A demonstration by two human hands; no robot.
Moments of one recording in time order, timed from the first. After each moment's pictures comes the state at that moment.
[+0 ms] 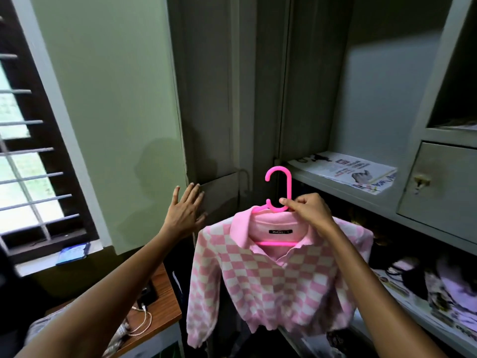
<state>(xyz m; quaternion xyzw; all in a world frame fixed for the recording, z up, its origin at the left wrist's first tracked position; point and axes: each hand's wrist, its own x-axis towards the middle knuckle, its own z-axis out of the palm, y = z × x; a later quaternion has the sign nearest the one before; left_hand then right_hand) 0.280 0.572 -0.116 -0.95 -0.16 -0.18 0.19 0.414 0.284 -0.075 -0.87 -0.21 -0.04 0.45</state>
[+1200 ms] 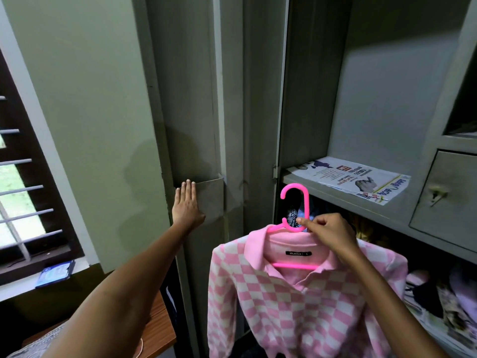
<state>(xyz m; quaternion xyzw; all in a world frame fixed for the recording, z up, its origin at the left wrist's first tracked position) 0.374 0.618 -0.118 -0.93 -0.31 -0.15 0.13 0.437 0.269 -0.090 -0.88 -0.20 -0.10 0.41</state>
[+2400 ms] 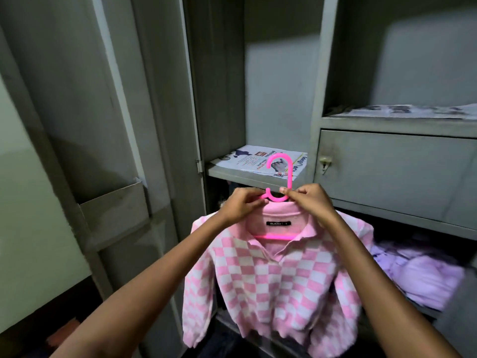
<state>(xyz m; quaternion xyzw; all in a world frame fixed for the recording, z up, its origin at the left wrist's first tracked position) 0.445 0.363 -0.082 -0.87 0.27 -0.16 -0.39 0.446 0.163 -0.067 -0.86 -0.07 -0.12 0.49</state>
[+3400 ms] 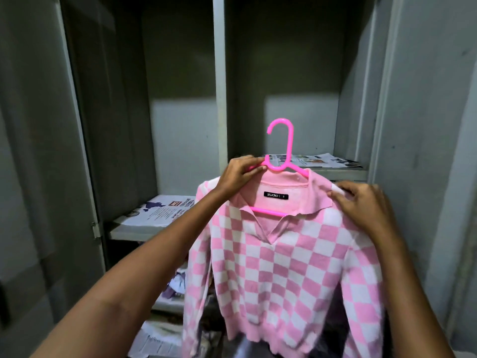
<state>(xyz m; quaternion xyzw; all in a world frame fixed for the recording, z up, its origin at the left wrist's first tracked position) 0.529 0.183 0.072 -0.72 0.48 -0.35 -0.36 0.341 -0.028 0.045 -0.87 0.08 -0.46 0.16</state>
